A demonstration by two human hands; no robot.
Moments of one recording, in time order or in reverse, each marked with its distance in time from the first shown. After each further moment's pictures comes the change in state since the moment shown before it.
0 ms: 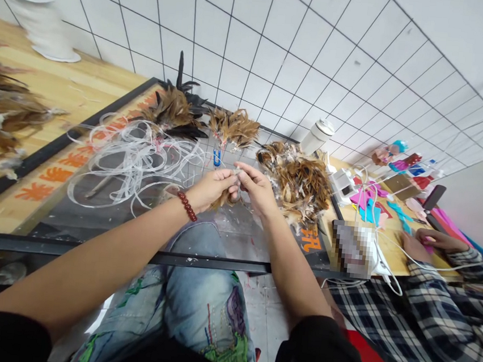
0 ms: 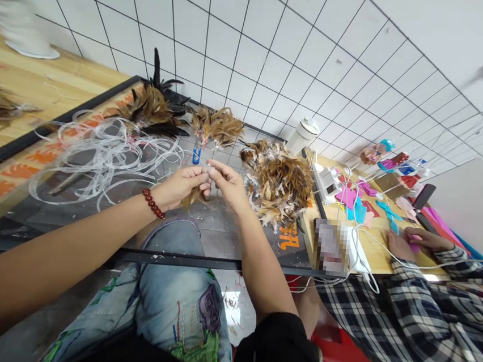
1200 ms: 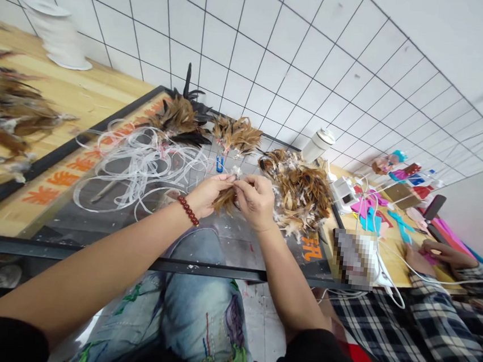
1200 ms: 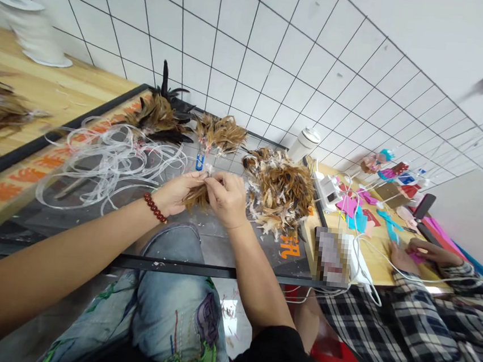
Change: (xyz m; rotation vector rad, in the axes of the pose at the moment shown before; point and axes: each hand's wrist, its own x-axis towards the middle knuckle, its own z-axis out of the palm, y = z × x) left_hand 0.002 0.002 -0.004 -0.281 0.138 -0.064; right_hand -0.015 0.002 0.002 -1.115 0.137 -0.647
